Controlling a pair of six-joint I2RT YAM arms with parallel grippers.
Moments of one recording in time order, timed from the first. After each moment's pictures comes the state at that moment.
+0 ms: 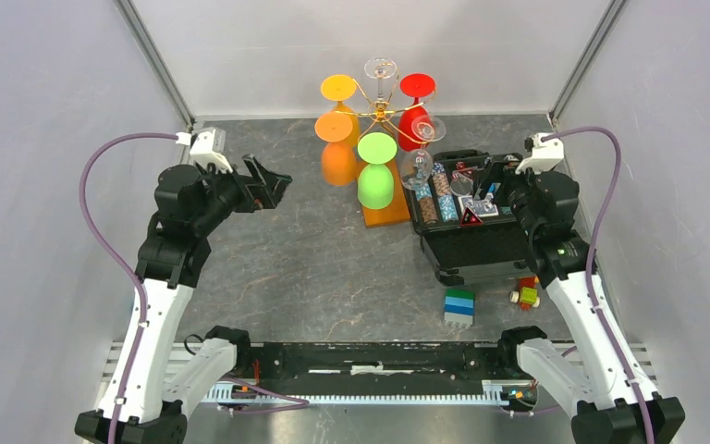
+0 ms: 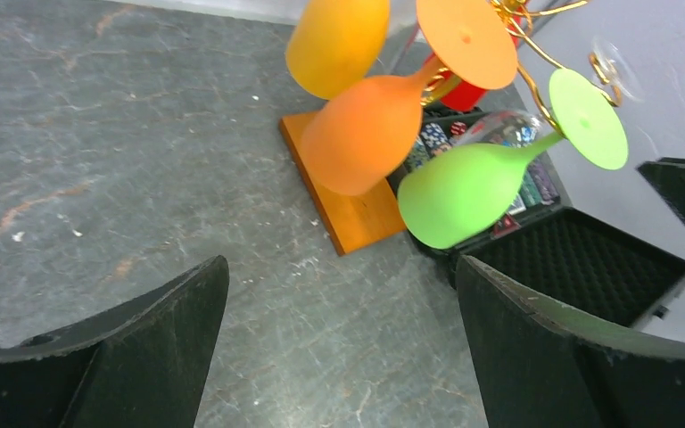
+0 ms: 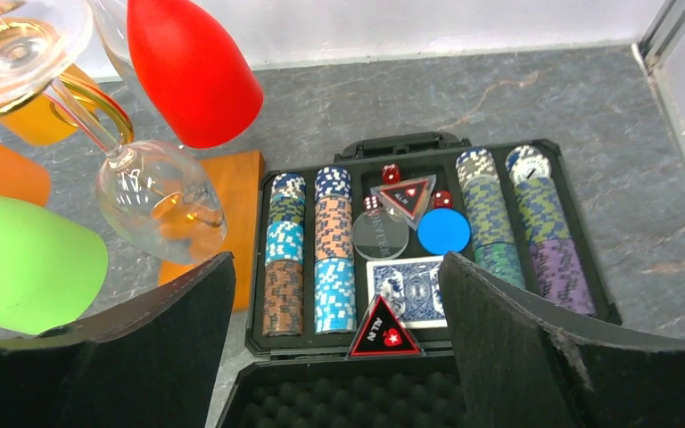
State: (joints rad) left arm -0.17 0.84 1.10 -0.49 0.24 -0.38; right arm 0.16 0.86 0.86 -0.17 0.03 0.16
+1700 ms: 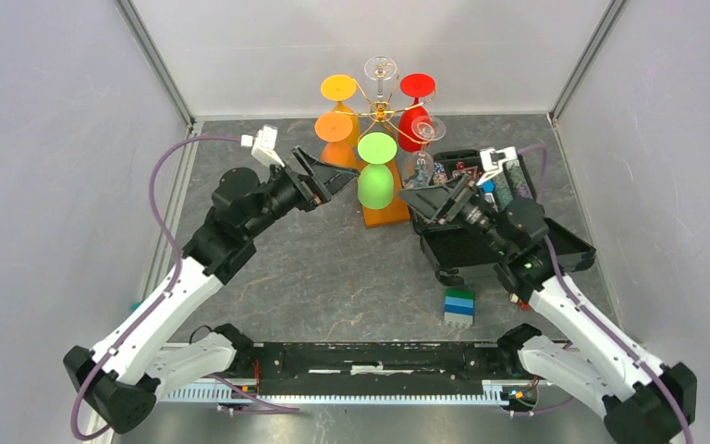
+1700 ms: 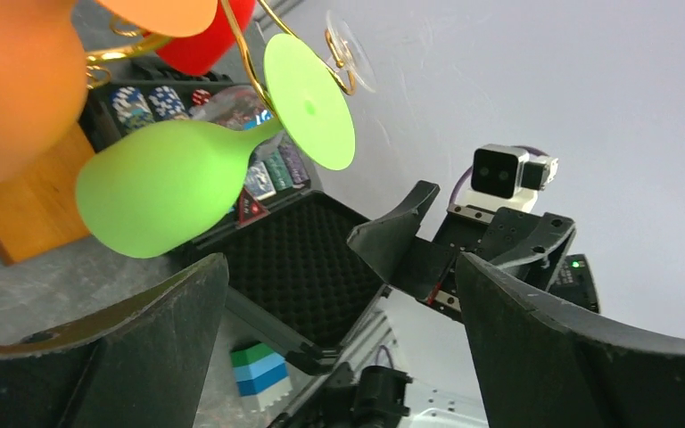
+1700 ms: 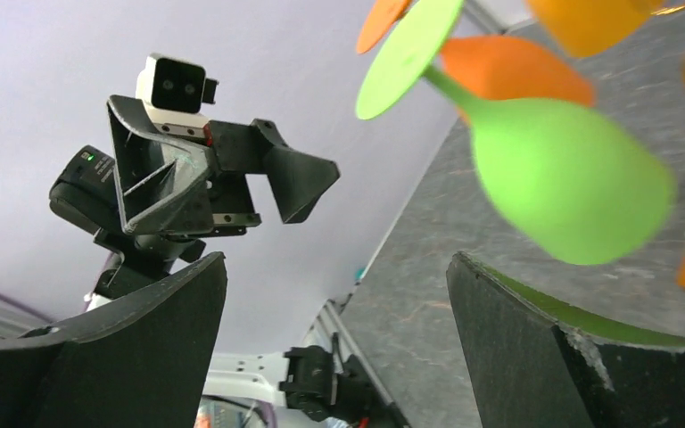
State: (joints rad) left arm -0.60 0.99 0.99 -0.03 0.17 -0.97; right arm 0.46 0.84 0.66 0.34 -0.37 0.98
